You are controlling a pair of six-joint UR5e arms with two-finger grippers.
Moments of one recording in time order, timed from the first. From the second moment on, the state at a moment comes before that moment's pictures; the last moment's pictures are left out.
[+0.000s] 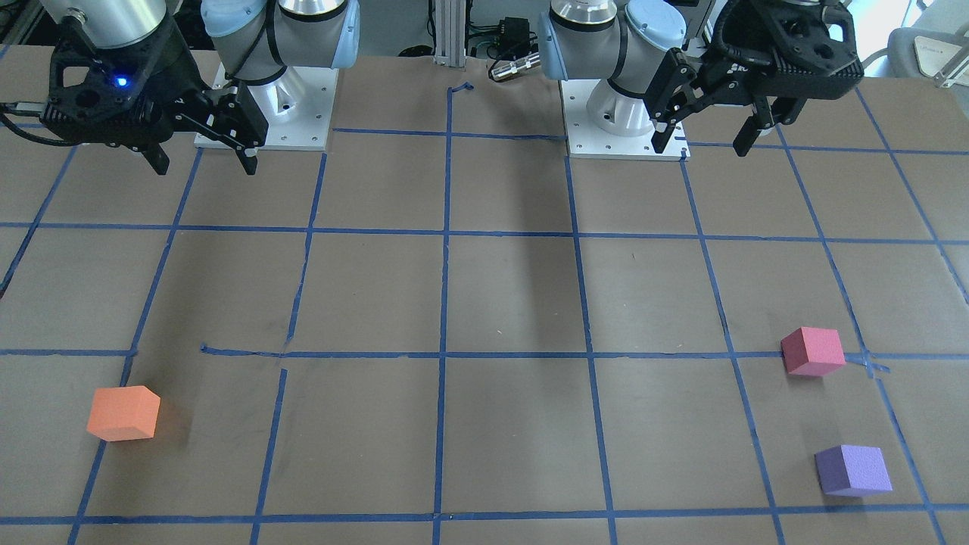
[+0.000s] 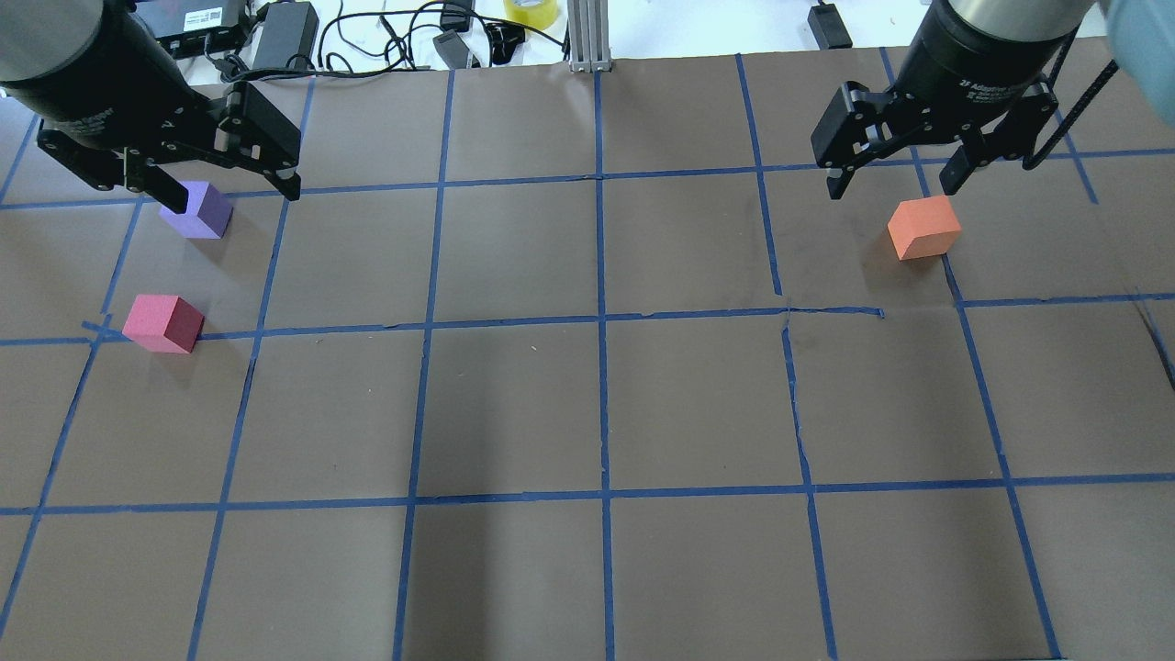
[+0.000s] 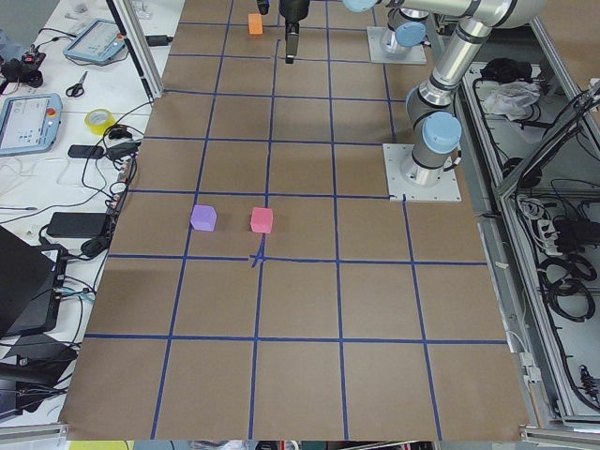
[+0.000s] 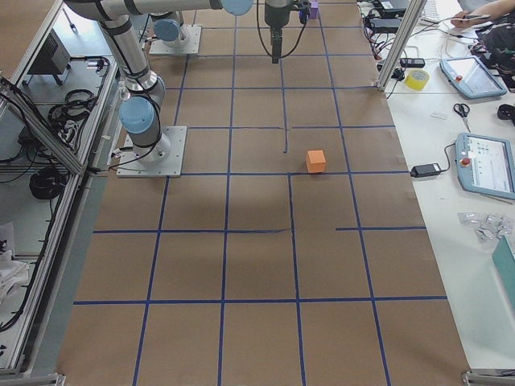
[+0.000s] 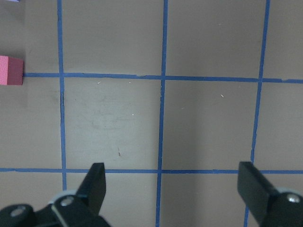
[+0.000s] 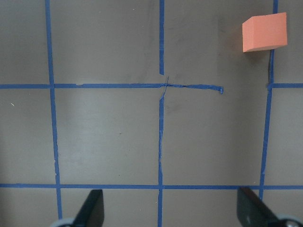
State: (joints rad) left arm -1.49 -1.46 -1.53 -1.62 1.52 0.03; right arm 1.55 -1.60 1.51 -1.49 -1.55 -0.03
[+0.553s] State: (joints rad) left arm -1.49 -1.46 -1.53 -1.62 1.52 0.03; right arm 1.55 -1.60 1.51 -1.50 -1.55 -0.03
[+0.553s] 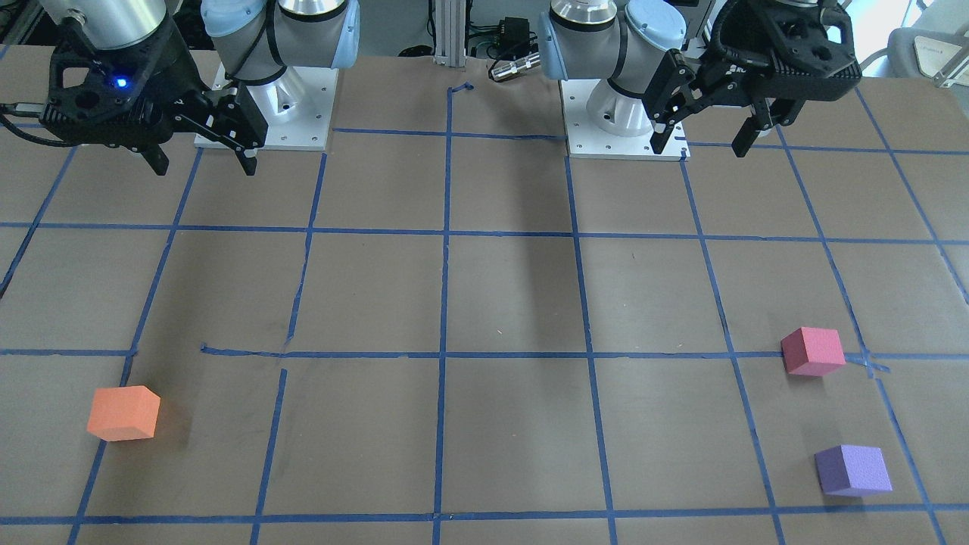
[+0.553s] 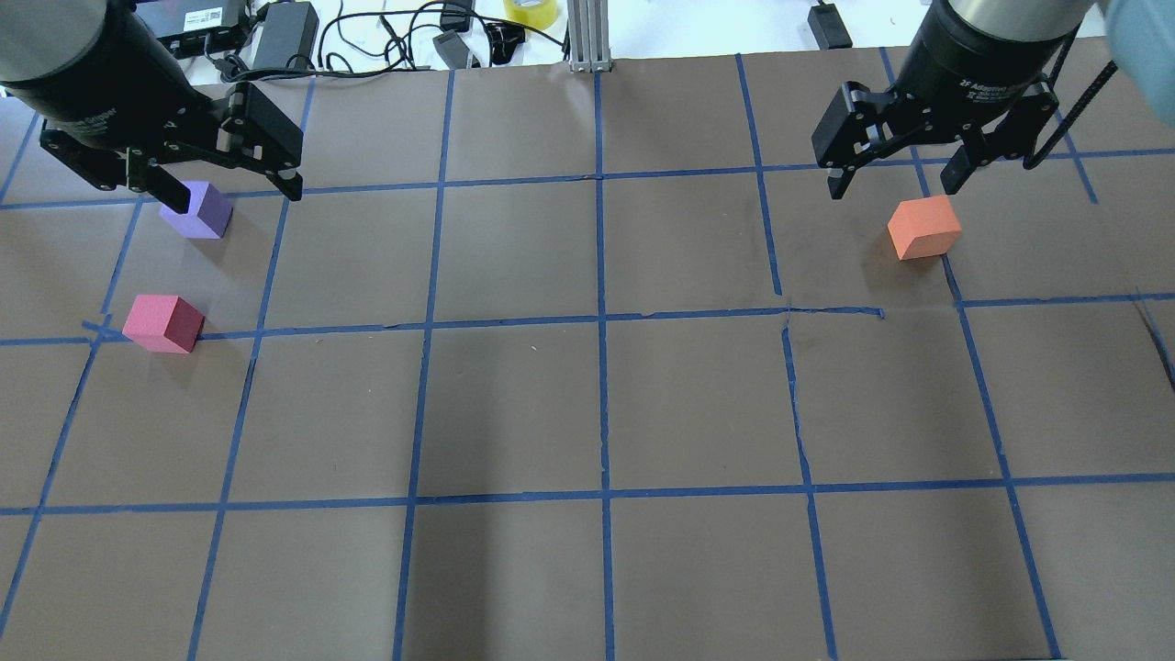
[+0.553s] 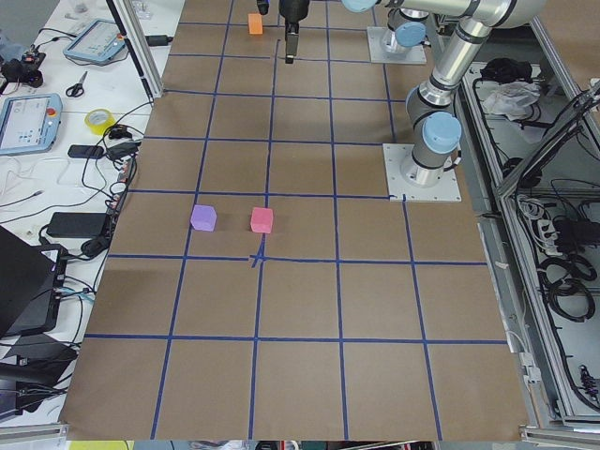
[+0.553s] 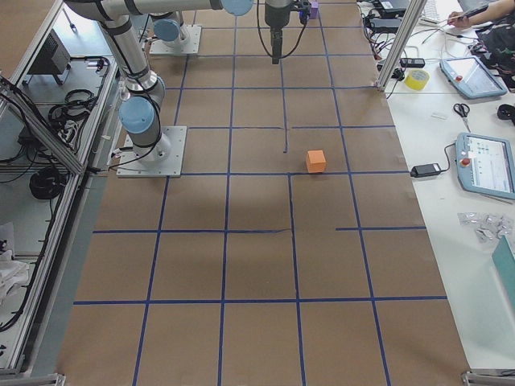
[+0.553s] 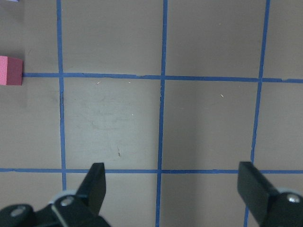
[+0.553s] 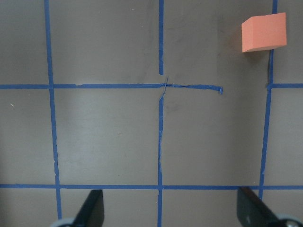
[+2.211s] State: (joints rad) left arm -1.51 -1.47 -1.53 -1.62 1.52 0.03; right arm 1.55 -1.58 1.51 -1.50 -1.56 -0.02
